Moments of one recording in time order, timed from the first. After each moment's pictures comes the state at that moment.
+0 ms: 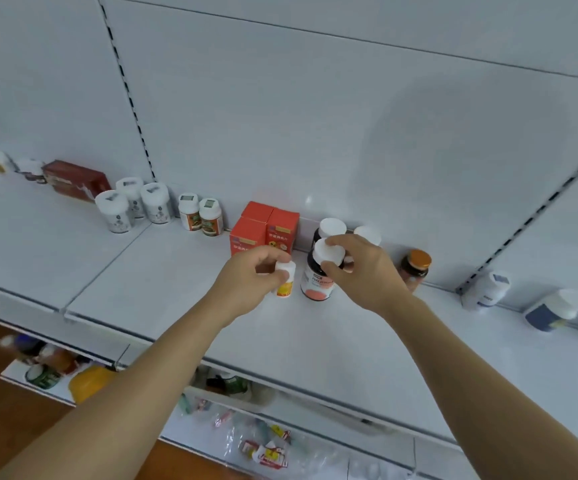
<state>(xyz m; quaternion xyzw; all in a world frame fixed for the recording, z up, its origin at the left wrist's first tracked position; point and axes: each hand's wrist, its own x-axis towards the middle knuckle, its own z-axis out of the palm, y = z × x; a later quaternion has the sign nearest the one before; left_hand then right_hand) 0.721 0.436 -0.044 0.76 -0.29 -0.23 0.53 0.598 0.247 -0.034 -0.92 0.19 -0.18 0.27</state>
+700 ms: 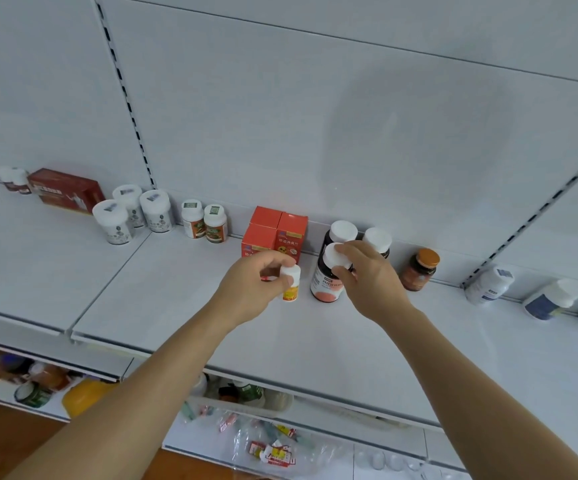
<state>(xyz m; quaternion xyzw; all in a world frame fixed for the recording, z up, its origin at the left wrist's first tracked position) 0.751 0.453 -0.047 0.75 -0.35 -0.24 0.51 0.614 0.262 -0.060 -0.94 0.21 -0.23 0.17</state>
